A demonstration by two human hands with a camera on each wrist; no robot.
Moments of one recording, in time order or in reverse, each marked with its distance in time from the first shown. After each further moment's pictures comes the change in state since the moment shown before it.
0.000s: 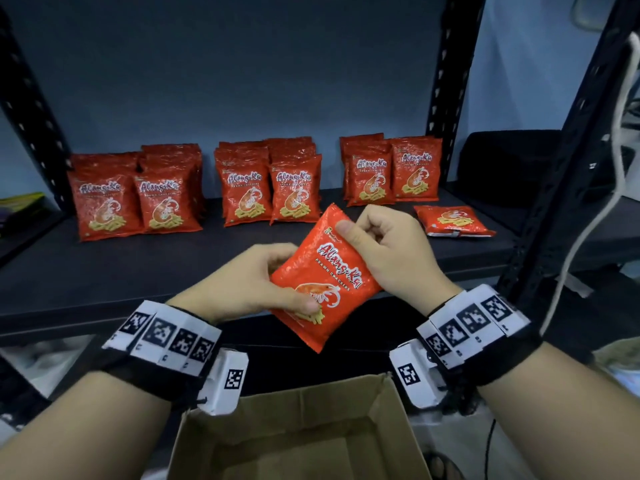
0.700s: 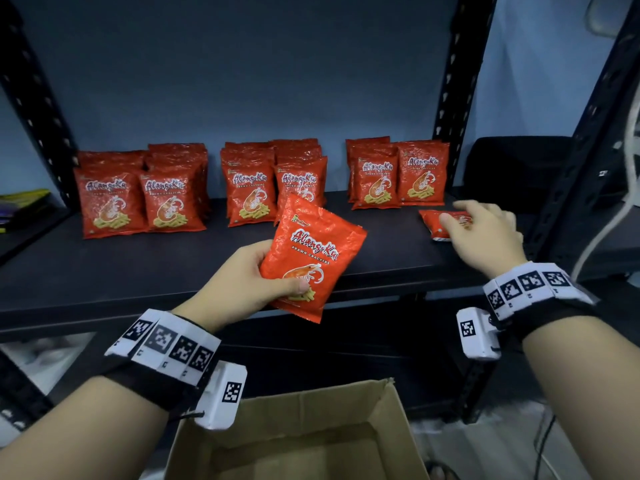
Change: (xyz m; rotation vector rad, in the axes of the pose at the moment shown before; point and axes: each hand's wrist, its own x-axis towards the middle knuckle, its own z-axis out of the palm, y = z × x) left_hand 0.004 -0.022 -0.001 -0.018 0.293 0.020; right_hand 0.034 0.099 -0.100 -0.718 0.080 0.459
